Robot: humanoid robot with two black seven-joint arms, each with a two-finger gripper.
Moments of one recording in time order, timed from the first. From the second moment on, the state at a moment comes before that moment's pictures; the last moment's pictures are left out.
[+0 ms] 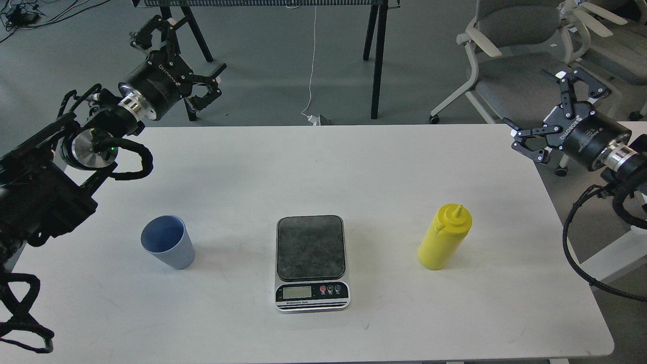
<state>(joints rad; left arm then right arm) -0.91 0.40 -0.68 -0.70 -0.12 -0.49 -0.12 0.55 -0.64 1.04 0.95 0.05 0.49 -0.21</state>
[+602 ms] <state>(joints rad) -0.90 0.33 -0.83 -0.63 -0.21 -0.49 -0.14 0.55 -0.63 1.05 0.95 0.05 0.49 -0.21</state>
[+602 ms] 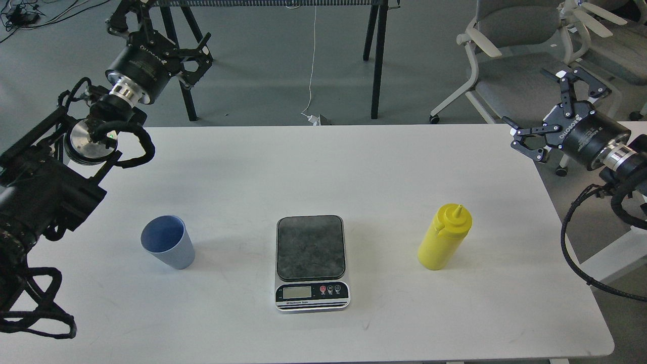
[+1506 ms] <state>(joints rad) -1.10 0.38 -0.83 -0.43 0.30 -0.49 -0.34 0.55 -0.62 1.05 0.95 0.05 0.49 -0.21</state>
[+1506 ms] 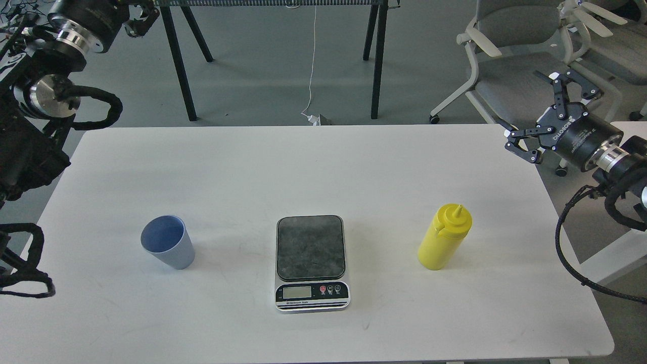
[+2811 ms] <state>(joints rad) -1.31 0.78 -0.41 -1.17 1.73 -0.49 -0.49 0.52 -0.61 1.05 0.95 0.05 0.49 -0.21</state>
